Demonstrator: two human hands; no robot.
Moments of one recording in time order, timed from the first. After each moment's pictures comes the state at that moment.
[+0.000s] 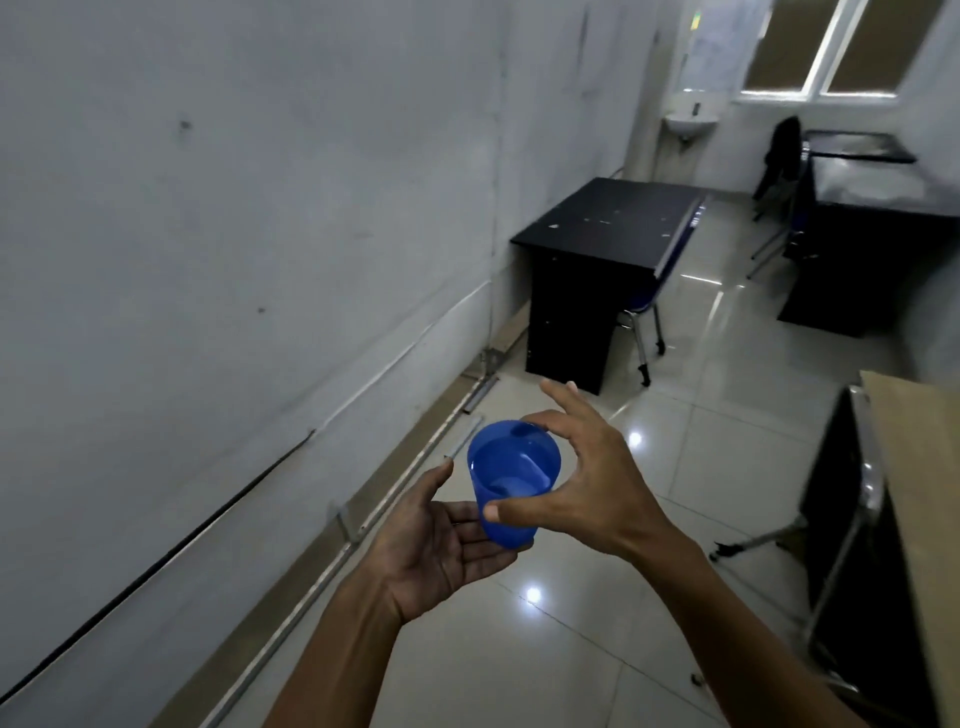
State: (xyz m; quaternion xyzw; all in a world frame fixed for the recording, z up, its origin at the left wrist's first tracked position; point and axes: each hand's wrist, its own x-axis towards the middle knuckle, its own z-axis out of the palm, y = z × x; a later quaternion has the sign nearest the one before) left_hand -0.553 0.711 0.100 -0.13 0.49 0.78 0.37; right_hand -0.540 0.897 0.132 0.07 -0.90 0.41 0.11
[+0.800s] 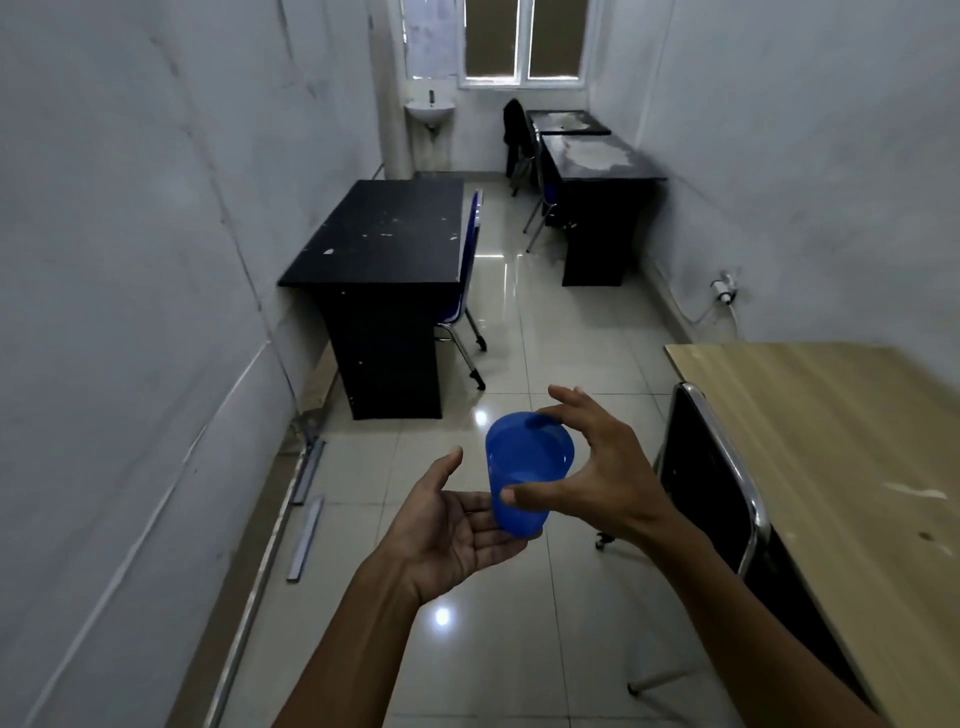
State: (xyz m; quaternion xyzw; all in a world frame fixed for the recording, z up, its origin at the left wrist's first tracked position) left_hand -0.838 0.941 0.088 -0.01 0.48 0.66 0.58; right_hand -0.735 1.095 0.119 -0.18 -0.89 0.37 0.19
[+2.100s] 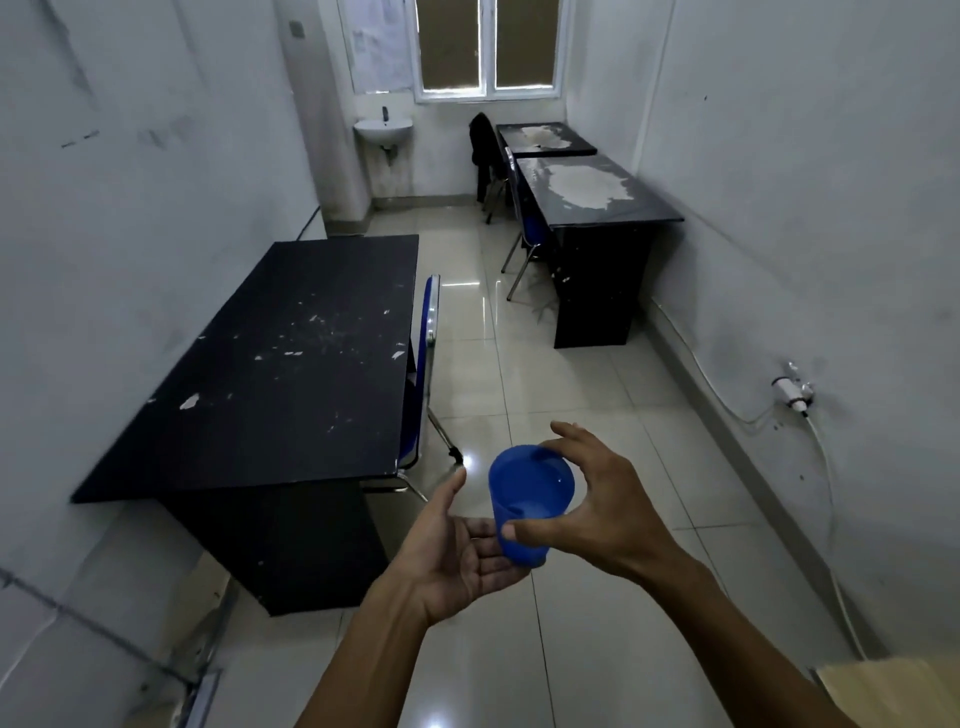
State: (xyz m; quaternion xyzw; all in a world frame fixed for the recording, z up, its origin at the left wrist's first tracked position) left_hand -1.357 1.468 0.054 -0.03 0.48 0.62 0.62; right_hand -1.231 1.602 0.097 -0.23 -0.88 0.36 0.19
